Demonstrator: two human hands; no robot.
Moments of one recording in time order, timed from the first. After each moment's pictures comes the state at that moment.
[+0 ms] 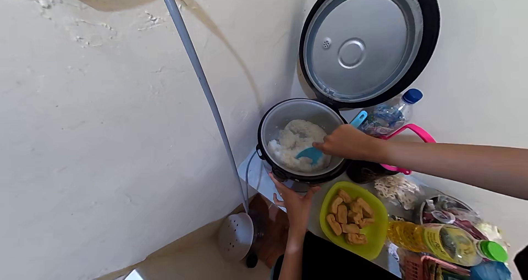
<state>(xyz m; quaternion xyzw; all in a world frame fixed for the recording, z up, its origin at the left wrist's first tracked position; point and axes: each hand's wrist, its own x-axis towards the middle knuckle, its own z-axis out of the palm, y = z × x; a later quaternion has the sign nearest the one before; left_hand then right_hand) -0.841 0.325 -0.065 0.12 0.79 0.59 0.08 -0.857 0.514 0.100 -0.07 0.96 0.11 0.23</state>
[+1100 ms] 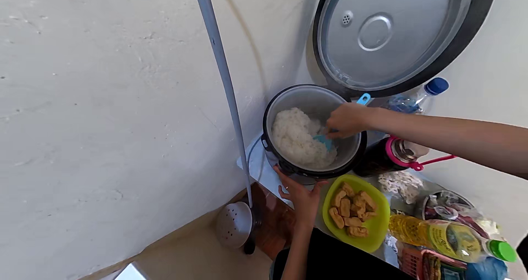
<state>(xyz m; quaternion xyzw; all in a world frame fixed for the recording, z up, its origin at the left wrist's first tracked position) -0.838 0.326 -0.065 0.11 0.80 0.58 0.10 -0.905 0.535 0.116 -0.05 0.92 0.07 0.39</state>
